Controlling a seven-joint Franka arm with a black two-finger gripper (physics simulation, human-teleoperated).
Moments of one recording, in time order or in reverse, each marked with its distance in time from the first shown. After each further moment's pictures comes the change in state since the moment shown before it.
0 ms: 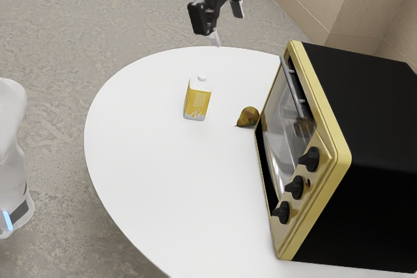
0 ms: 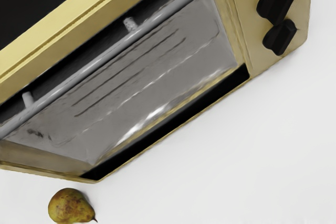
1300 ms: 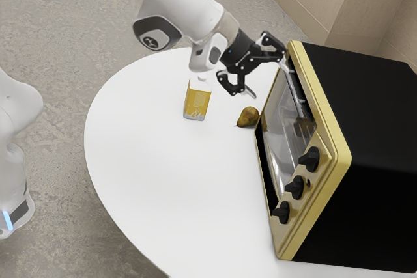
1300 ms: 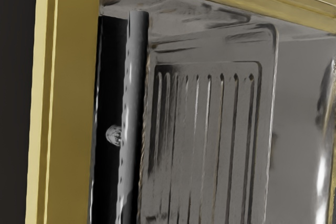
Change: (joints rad) arm -0.518 -0.056 0.476 -0.647 0.522 1.095 0.548
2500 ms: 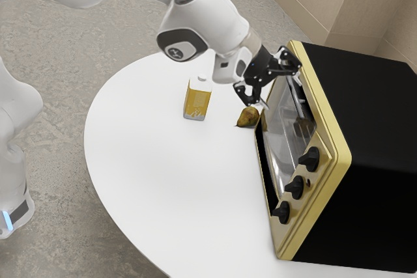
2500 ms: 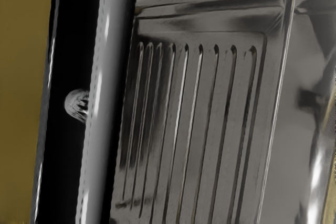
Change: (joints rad) arm 0.011 0.163 0.024 0.106 -0.081 -0.024 -0.007
